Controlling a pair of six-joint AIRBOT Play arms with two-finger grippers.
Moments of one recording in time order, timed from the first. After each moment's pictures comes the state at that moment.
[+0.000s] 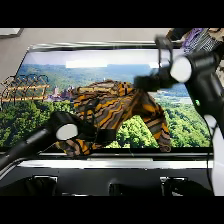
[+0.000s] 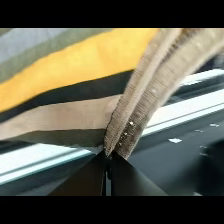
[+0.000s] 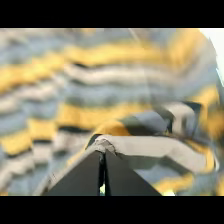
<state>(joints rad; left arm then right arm) -0.87 -1.19 1.18 1.27 -1.13 -2.30 0.42 -1.32 1.72 -1.57 1.37 1.88</state>
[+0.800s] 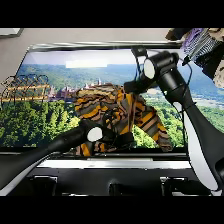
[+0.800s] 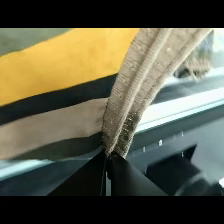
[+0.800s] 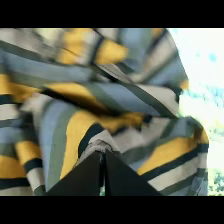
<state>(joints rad) -0.95 -1.46 1.18 1.02 -0.83 -2.35 0.43 -1.52 1.70 -1.65 1.34 1.79</state>
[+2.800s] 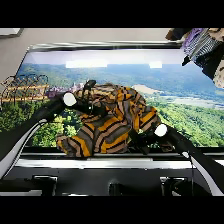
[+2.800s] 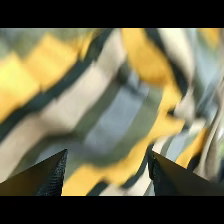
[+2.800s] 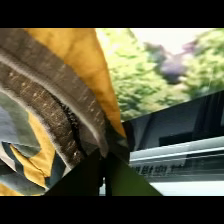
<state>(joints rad) -0.47 -1.54 1.26 1.04 -0.89 -1.46 0.36 -1.18 0.58 -0.84 0.90 2.22</state>
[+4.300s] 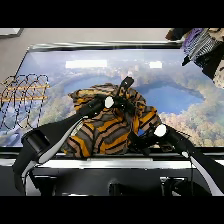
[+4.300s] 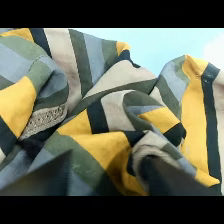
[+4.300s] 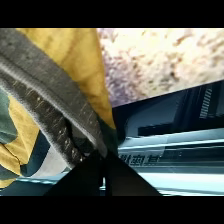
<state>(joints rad) -0.72 -1.99 1.75 1.13 -0.59 -1.27 0.37 -1.19 0.57 -0.85 0.96 2.13</state>
